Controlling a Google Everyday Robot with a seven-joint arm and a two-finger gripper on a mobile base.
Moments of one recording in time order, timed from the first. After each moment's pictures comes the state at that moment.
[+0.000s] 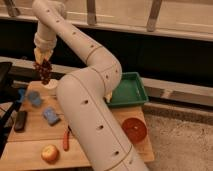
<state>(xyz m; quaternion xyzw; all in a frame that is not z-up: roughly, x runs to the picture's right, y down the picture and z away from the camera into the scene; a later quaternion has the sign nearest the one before) -0.308 -0.156 0.736 -0.39 -0.09 0.36 0.84</state>
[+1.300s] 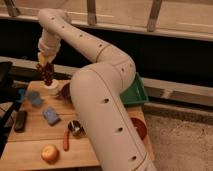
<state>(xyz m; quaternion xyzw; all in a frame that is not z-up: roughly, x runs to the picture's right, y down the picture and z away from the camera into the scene) -0.299 -0.147 0.755 -0.37 -0.13 0.37 0.84</state>
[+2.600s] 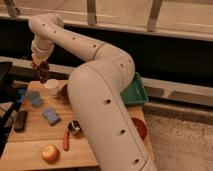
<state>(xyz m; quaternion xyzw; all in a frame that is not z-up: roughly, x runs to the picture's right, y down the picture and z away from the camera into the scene) -0.327 -0.165 0.765 -0.28 -0.16 0.38 0.87</state>
